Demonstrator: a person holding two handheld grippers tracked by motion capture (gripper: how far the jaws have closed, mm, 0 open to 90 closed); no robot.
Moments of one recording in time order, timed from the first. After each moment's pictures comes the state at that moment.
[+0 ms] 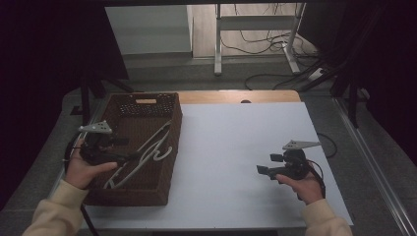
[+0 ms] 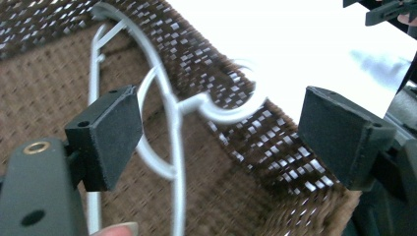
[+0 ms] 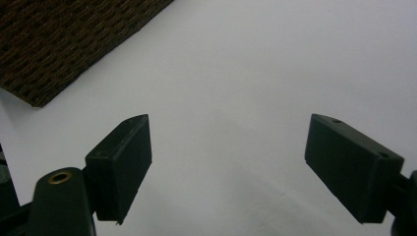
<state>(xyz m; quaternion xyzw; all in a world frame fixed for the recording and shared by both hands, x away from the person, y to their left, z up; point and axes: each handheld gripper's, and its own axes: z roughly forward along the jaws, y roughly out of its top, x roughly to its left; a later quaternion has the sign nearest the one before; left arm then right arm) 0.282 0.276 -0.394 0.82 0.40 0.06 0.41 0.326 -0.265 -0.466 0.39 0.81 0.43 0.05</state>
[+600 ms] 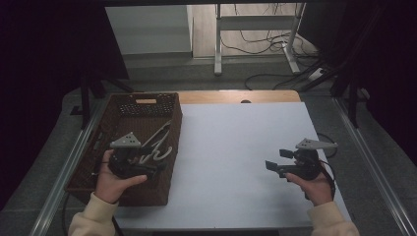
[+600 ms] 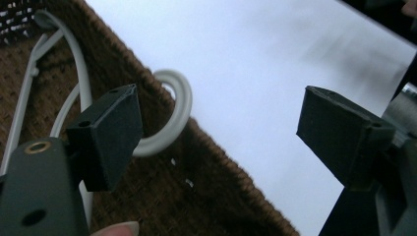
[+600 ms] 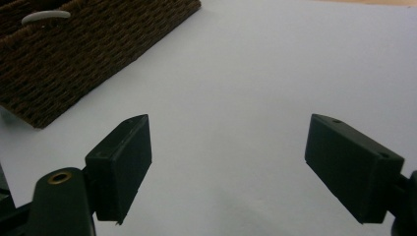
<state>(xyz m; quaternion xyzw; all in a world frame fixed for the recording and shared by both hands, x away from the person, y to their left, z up) 0.263 0.212 -0.410 0.81 0.40 0.08 0.41 0.316 -0.285 -0.445 0.39 0.79 0.46 0.09</state>
